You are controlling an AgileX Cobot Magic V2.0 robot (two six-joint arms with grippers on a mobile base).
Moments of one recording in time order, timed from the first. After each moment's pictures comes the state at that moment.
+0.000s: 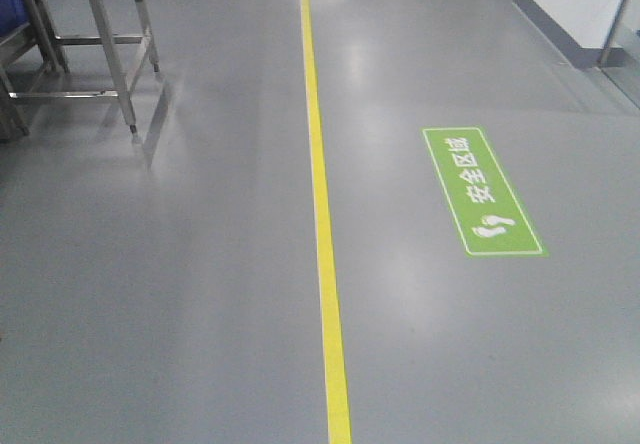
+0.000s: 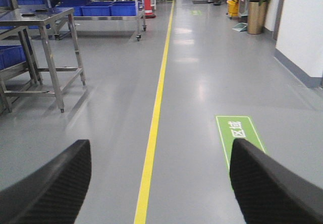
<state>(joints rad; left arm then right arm) -0.22 0.46 -0.39 0.08 0.47 -0.24 0.08 0.27 -0.31 0.09 0.28 -0.06</state>
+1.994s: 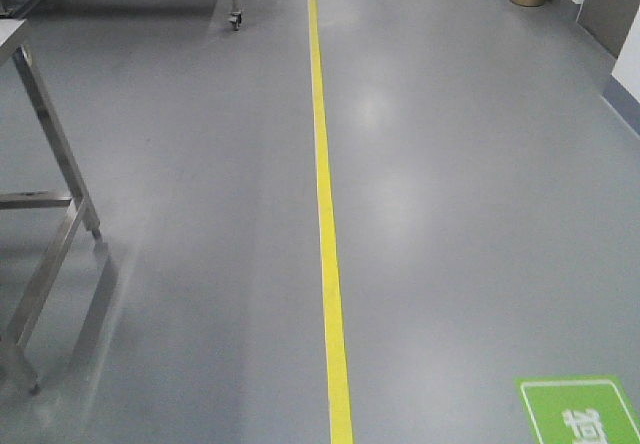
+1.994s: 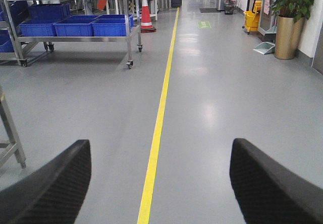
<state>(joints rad) -0.22 0.46 -0.39 0.08 0.47 -0.24 0.08 0.27 -0.31 0.09 0.28 -0.06</state>
